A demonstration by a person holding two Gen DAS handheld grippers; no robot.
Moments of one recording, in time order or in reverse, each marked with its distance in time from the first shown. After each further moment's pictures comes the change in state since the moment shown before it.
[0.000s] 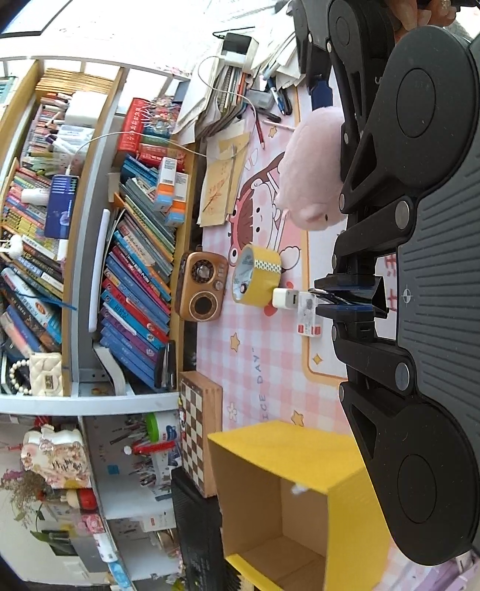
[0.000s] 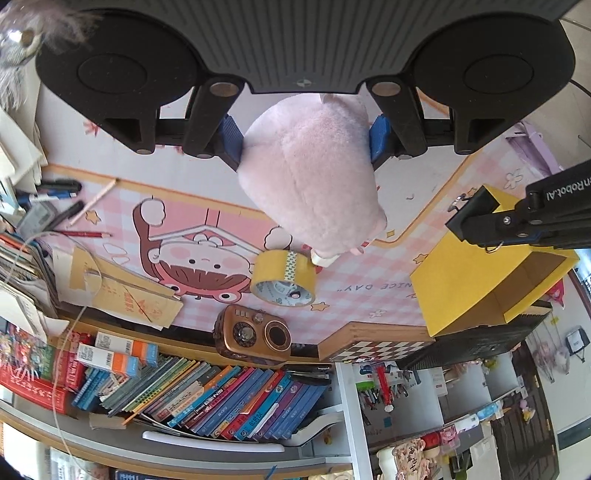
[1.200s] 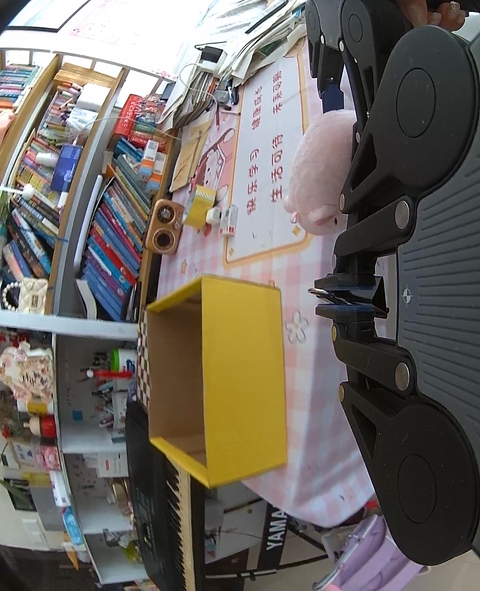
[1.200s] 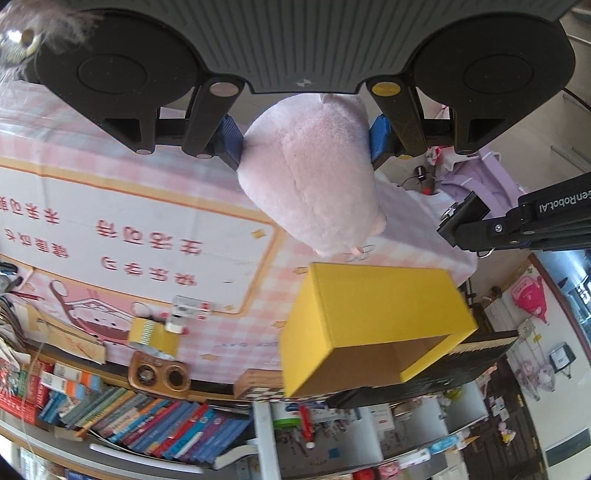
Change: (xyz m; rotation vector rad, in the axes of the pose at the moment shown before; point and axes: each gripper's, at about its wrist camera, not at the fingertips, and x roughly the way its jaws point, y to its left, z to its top) left arm -0.131 0.178 -0.089 -0.050 0.067 -0.042; right arm -0.028 0.243 -0.076 0.013 0.073 0.031
